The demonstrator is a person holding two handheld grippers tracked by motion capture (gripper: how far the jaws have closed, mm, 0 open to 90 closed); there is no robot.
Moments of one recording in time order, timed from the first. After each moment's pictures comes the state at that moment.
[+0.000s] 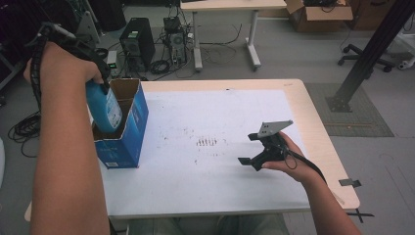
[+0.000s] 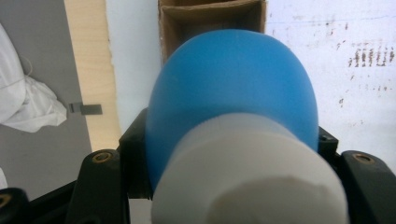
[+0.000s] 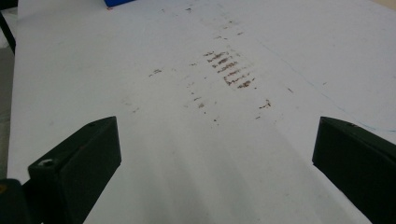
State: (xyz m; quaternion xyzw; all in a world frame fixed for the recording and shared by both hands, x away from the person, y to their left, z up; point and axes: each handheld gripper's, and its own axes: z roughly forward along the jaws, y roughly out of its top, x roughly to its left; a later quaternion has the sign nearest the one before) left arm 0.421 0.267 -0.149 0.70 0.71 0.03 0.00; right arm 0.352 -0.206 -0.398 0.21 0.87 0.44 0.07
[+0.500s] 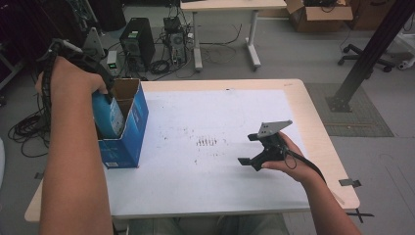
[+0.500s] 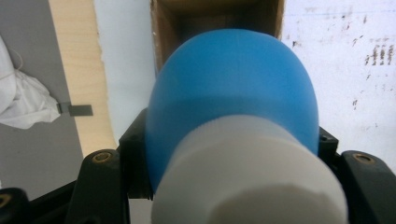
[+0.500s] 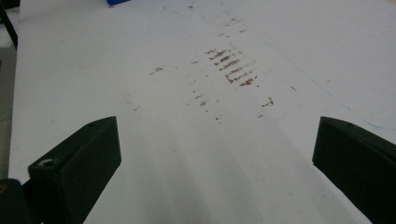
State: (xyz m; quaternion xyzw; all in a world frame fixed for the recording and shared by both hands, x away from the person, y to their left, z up) left arm 0.427 0.271 -0.184 0.70 0.71 0.01 0.00; right arm 0.354 -0.206 -0.400 0.21 0.87 0.44 0.07
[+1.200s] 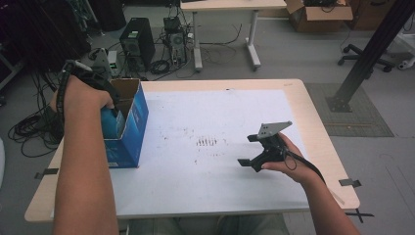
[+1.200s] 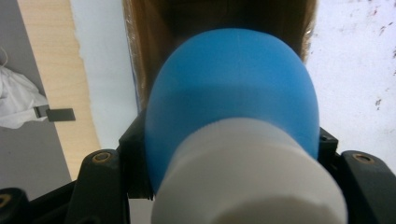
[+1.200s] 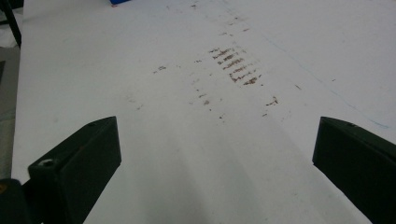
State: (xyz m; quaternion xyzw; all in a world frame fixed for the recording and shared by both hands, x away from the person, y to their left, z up) left arm 0.430 0.273 -0.234 0.70 0.71 0.00 -0.01; right arm 0.352 -0.206 -0.402 0.21 0.87 0.45 0.06
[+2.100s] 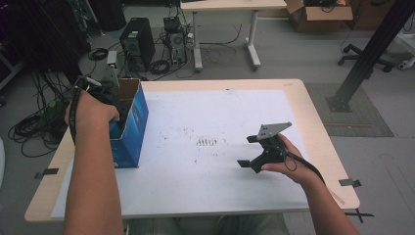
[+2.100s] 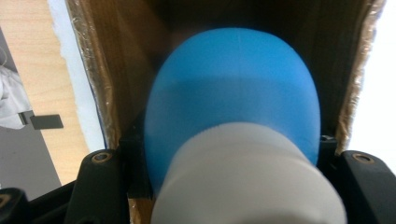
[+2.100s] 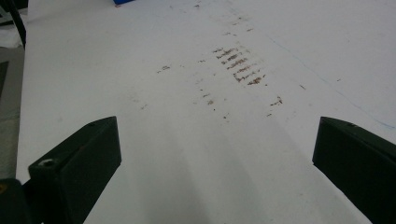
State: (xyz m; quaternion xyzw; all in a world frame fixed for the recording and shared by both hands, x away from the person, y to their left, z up) left arm 0.430 0.269 -0.277 0.71 0.70 0.00 -0.03; right arm 0.350 -0.205 -0.403 0.20 0.87 0.45 0.06
